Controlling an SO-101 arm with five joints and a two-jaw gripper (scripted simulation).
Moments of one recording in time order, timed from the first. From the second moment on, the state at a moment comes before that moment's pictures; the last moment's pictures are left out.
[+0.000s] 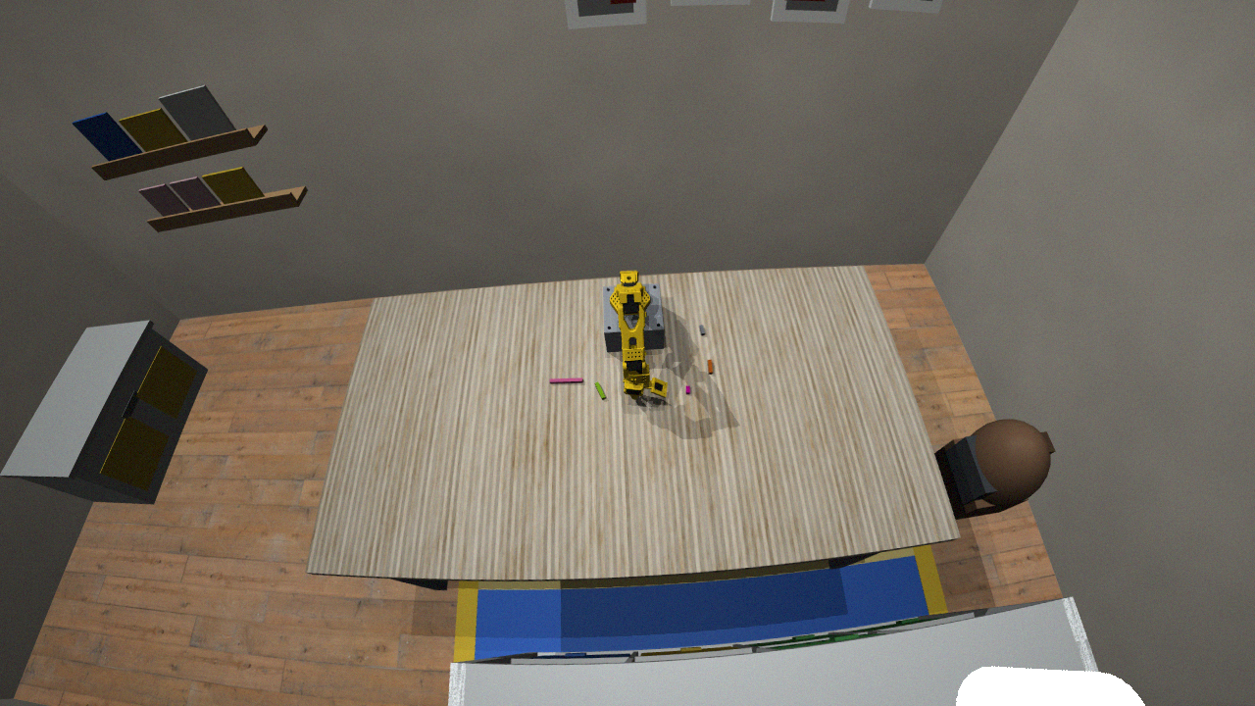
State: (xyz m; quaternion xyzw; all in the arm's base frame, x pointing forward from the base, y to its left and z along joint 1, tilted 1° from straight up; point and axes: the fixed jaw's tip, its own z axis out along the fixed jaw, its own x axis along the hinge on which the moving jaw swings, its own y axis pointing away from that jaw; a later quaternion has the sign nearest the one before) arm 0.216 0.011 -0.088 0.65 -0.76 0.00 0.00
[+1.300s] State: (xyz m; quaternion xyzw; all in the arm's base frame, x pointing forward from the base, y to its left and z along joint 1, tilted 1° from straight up) arm 0.217 0.011 -0.088 0.65 -0.76 0.00 0.00
